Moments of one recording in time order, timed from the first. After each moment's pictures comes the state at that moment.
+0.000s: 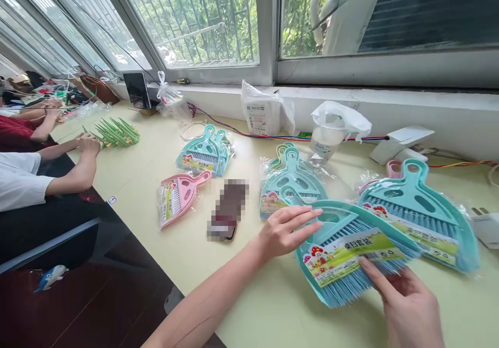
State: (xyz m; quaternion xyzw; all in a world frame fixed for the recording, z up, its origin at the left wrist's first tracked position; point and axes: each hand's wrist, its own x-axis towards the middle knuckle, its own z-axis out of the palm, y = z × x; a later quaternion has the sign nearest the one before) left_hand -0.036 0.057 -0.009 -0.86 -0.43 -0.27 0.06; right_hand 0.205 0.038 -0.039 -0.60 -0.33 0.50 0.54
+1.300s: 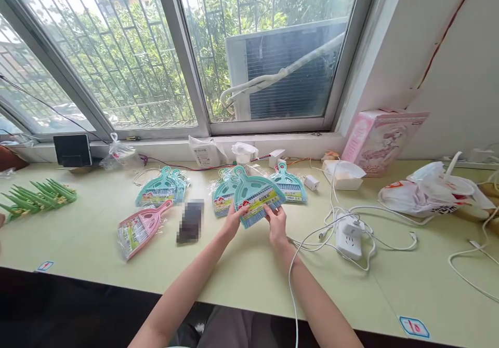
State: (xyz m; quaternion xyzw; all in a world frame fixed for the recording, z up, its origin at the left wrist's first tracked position) left_hand 0.013 0.032 0.010 -0.42 -0.36 -0.59 -0.59; right_hand 0.156 0.031 -0.005 -0.41 -0.25 0.55 0.69
